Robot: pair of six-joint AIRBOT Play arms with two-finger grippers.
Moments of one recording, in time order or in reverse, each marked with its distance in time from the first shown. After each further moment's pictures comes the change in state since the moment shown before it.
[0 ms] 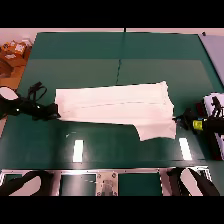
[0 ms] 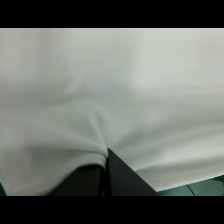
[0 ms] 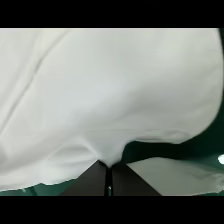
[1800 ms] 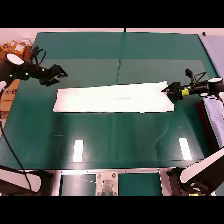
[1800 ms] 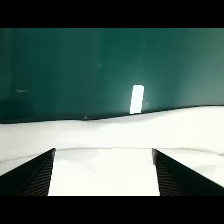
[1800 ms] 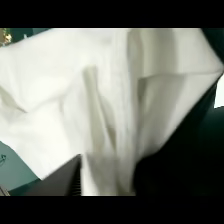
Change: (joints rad) left arm -0.031 -0.490 0.623 -0.156 0.135 -0.022; right arm 0.107 -1.187 0.971 0.095 0.205 -0.433
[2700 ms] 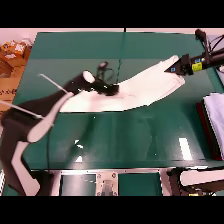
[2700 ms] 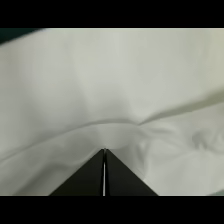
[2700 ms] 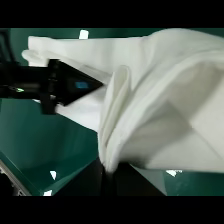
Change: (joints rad) left arm -0.618 -0.278 0.116 -0.127 0.293 0.060; right arm 0.184 0.447 0.124 0.019 0.157 0.193
